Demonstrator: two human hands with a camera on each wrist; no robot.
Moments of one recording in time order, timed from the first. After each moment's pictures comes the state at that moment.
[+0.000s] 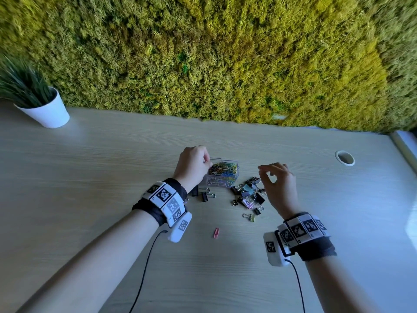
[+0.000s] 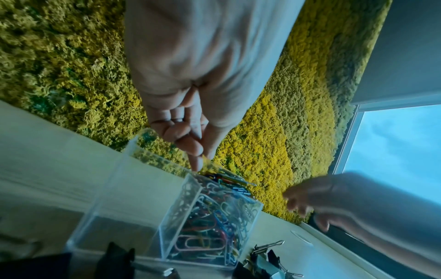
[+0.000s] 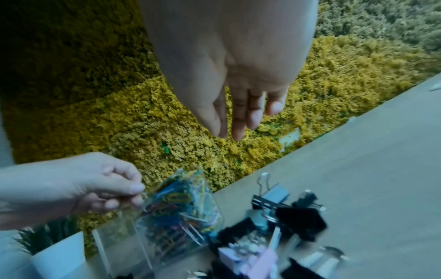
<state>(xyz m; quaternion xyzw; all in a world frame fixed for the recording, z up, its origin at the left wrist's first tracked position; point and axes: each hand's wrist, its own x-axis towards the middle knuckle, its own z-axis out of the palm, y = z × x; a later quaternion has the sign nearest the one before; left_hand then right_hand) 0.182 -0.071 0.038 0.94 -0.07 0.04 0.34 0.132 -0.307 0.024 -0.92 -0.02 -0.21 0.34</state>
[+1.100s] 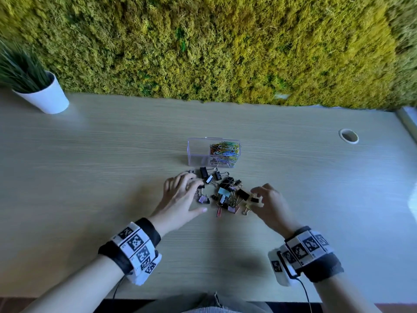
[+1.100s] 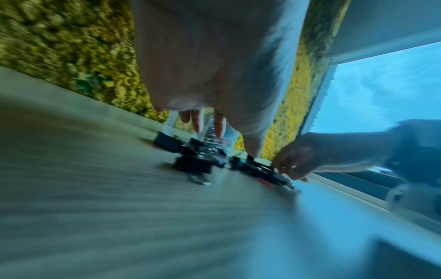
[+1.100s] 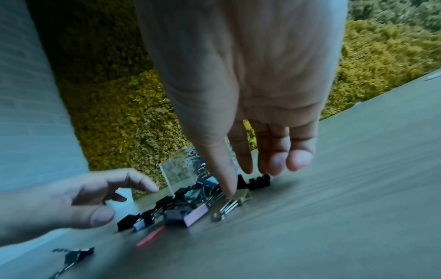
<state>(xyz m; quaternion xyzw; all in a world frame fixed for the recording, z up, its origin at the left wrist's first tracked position) 0.061 -0.022 -0.020 0.96 -0.22 -0.07 0.13 0.050 -0.296 -0.015 -0.97 -0.02 0.08 0.25</state>
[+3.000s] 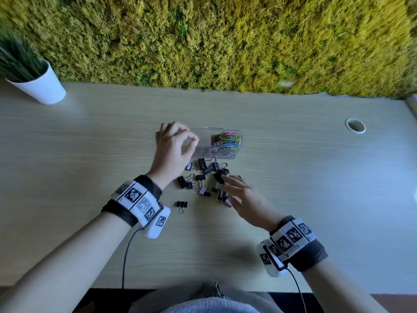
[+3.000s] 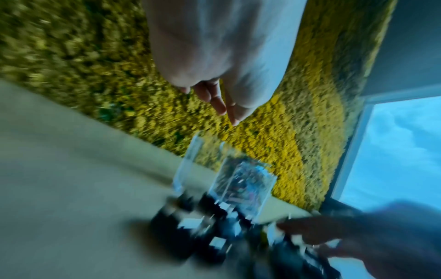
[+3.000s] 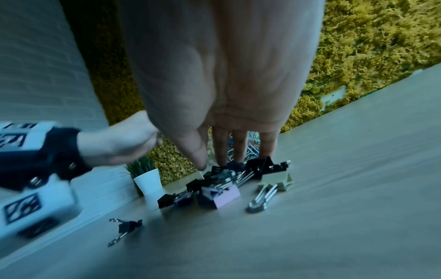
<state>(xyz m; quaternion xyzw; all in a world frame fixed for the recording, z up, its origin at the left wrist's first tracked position) 0.138 -0.022 0.018 0.92 -0.16 0.21 0.30 0.052 -0.254 -0.023 -0.93 -0.23 0.12 0.28</state>
